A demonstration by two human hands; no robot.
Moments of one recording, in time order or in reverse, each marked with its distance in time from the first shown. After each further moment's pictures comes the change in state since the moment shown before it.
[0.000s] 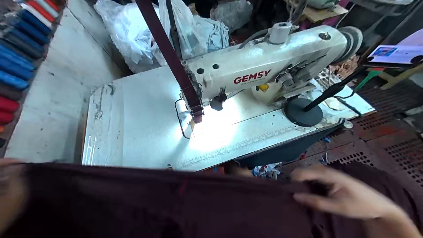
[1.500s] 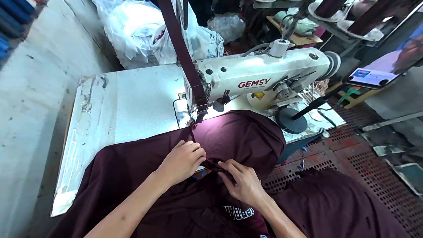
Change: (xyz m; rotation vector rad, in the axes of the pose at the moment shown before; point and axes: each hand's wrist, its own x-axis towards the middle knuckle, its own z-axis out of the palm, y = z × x) left_hand 0.056 0.242 0.180 -0.415 -0.379 0.651; right_hand 0.073 0.049 0.148 -0.704 0.333 -0.011
